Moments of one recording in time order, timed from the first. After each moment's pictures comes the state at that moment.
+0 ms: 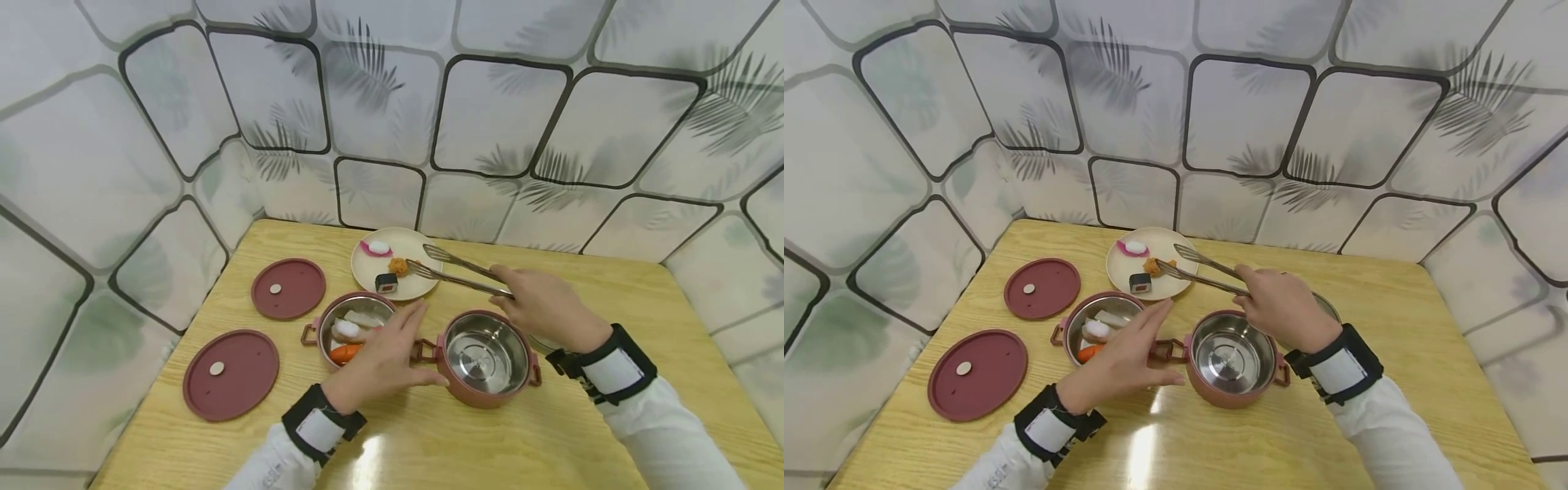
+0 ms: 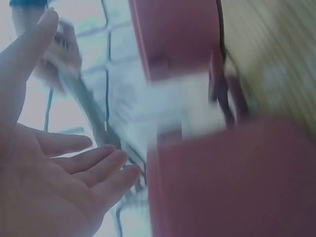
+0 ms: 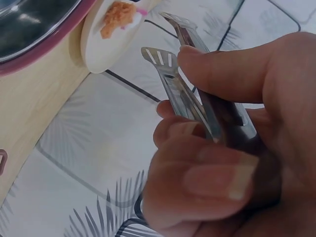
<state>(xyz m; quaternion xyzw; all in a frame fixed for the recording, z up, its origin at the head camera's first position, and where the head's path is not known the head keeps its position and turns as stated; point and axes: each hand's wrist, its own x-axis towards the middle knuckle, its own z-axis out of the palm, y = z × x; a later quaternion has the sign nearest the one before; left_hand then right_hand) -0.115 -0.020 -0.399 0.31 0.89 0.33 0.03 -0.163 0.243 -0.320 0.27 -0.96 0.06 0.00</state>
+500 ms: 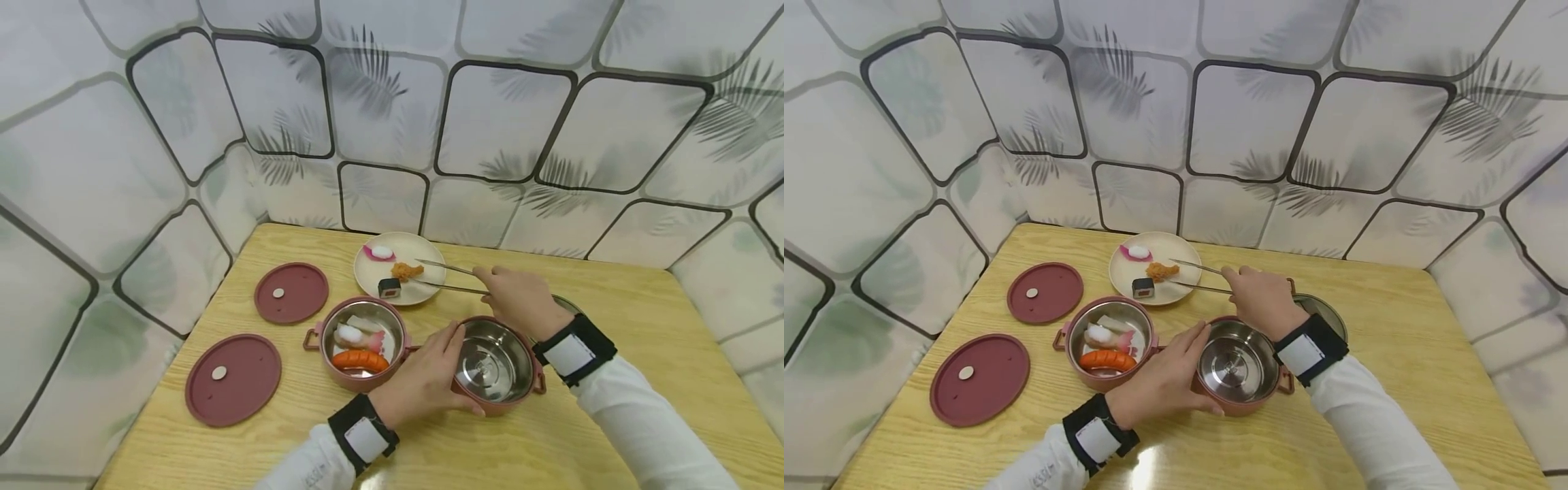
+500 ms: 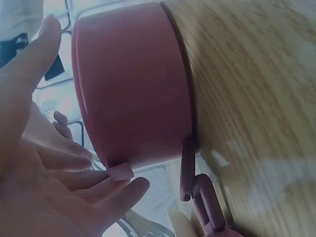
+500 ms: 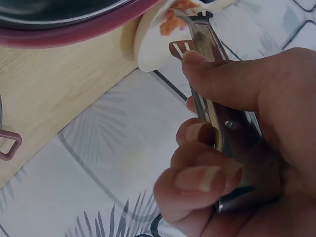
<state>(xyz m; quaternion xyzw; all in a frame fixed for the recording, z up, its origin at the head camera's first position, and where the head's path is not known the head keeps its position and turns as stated) -0.111 0.033 -0.425 0.36 0.90 0.25 -0.01 -0.193 0.227 -0.352 0.28 -0.96 -0.02 0.05</state>
